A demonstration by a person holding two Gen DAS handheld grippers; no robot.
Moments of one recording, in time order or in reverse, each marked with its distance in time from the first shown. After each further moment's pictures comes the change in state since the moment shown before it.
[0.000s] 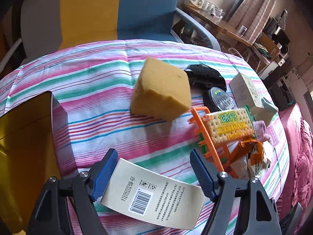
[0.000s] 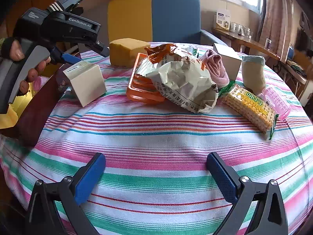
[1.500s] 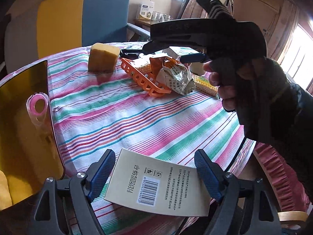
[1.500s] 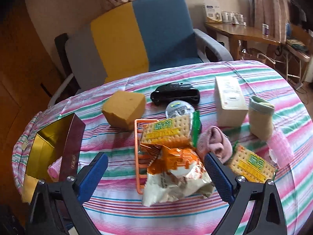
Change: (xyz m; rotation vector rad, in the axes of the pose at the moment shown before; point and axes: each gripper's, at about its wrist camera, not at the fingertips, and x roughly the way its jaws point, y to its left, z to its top) left arm -0.071 -0.046 -0.168 0.209 -0.173 -0.177; right arm 0.011 -0.014 0.147 0.168 0.044 0.087
